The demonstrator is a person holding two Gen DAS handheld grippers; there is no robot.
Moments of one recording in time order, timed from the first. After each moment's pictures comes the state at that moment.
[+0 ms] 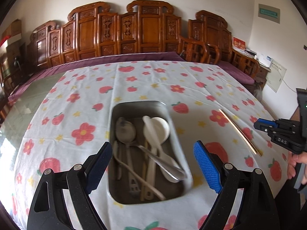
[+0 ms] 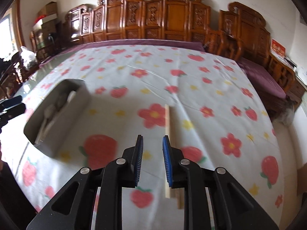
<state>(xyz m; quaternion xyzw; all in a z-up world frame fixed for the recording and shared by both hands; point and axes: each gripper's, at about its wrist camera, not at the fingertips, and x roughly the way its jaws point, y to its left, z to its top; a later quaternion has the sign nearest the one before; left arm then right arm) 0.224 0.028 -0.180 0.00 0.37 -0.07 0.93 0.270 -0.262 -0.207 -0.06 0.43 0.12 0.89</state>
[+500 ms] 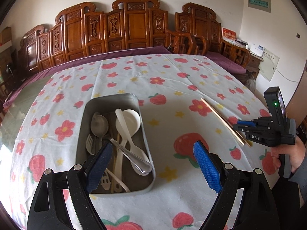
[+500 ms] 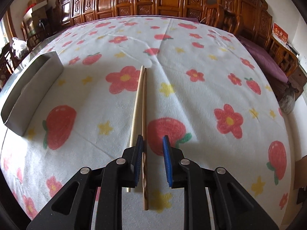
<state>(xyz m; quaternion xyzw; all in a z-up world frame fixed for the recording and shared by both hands) 0.213 -0.022 -0.188 0.02 0.38 -0.10 0.92 0.288 -0.286 -0.263 -0.07 0.49 0.11 0.86</state>
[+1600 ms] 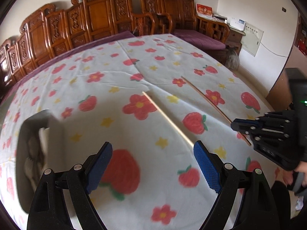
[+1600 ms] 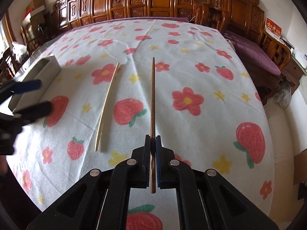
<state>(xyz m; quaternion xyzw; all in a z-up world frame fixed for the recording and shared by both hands) 0.271 -0.180 -0.224 0.07 0.44 -0.17 0.88 0.256 -0.358 -0.238 -0.04 0.49 0.11 0.87</state>
